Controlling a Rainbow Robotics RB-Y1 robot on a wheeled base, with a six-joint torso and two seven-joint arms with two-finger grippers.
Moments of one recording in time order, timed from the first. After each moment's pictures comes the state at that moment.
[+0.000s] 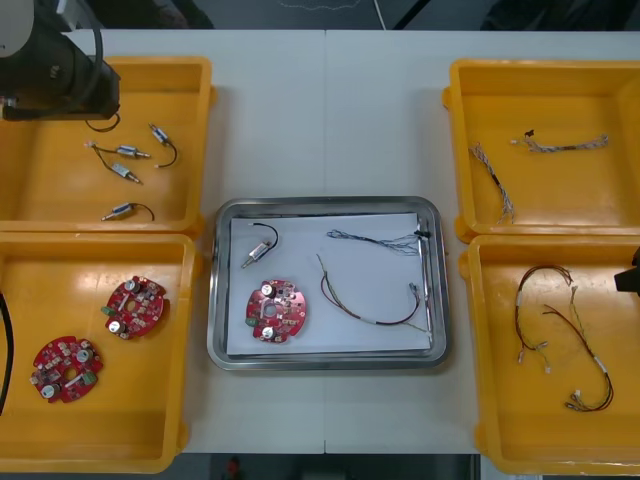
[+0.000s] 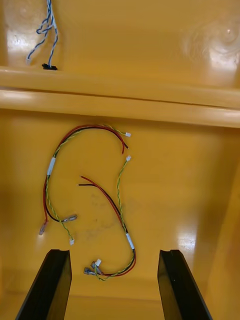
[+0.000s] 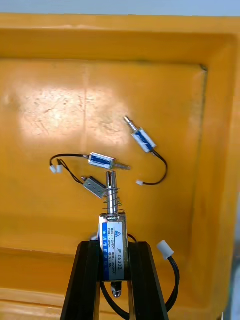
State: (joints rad) right arm -0.10 -0.68 -0.39 -2.26 -0.79 1.92 1.45; left arm -0.78 0.61 0.03 -1.77 0.42 1.82 -1.22
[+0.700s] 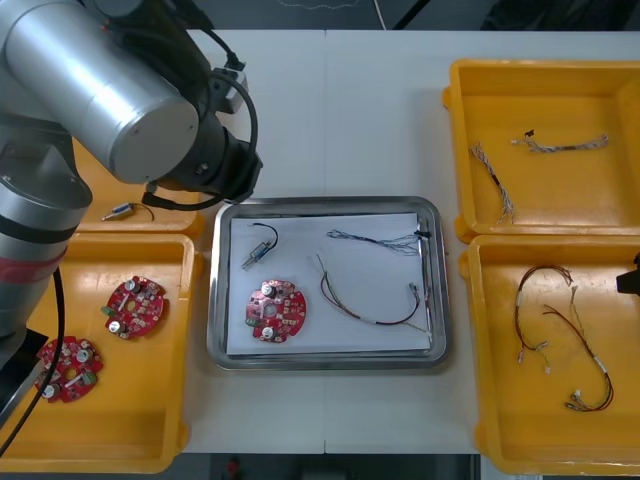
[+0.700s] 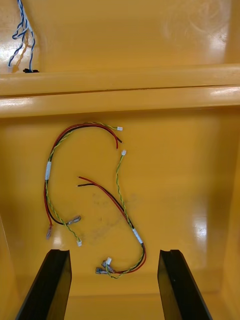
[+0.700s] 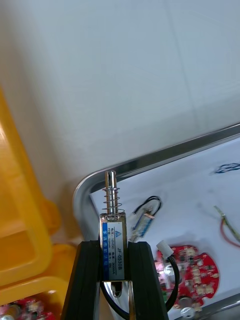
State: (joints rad) right arm -0.09 -0.68 -0.39 -2.26 -0.78 1.92 1.32; left arm -0.73 0.49 -0.33 -2.02 0.52 1.83 -1.08
